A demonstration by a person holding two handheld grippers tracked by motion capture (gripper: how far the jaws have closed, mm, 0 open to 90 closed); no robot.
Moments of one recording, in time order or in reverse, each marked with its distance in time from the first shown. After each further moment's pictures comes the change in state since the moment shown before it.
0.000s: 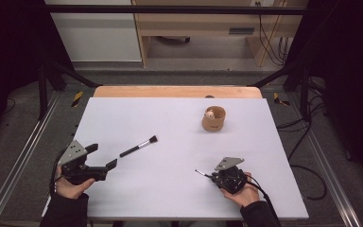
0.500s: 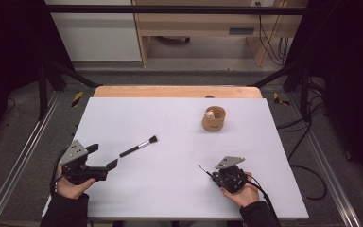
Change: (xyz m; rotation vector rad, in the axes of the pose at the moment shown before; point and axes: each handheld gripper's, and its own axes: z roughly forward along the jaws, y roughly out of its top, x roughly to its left) left arm 0.000 -0.001 0.002 0.008 -0.003 0.000; right arm -0.002 0.000 0.000 0.003 -0.018 0.034
